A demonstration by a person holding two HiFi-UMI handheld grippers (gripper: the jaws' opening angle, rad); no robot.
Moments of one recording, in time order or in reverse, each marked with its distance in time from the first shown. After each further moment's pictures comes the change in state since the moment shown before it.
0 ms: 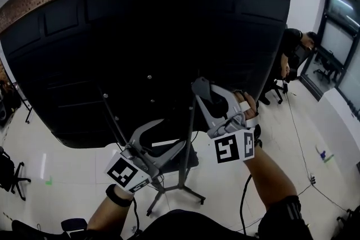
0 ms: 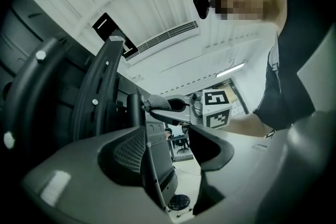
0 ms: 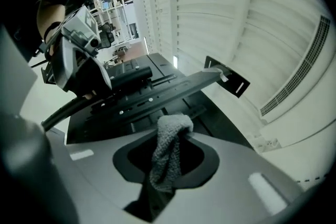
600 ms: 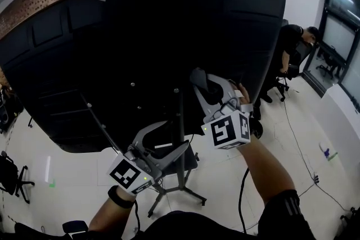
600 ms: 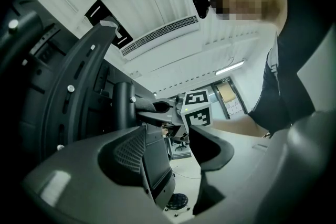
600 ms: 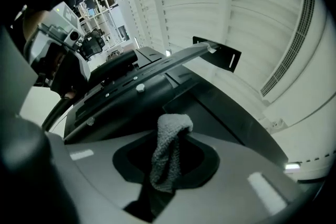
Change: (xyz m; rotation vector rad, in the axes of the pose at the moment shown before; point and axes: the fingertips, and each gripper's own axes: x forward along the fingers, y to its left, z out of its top) left arm 0.048 -0.010 -0.016 -0.006 0.029 -0.023; right arm 0.030 -0.027 -0.062 0.127 0.033 0.022
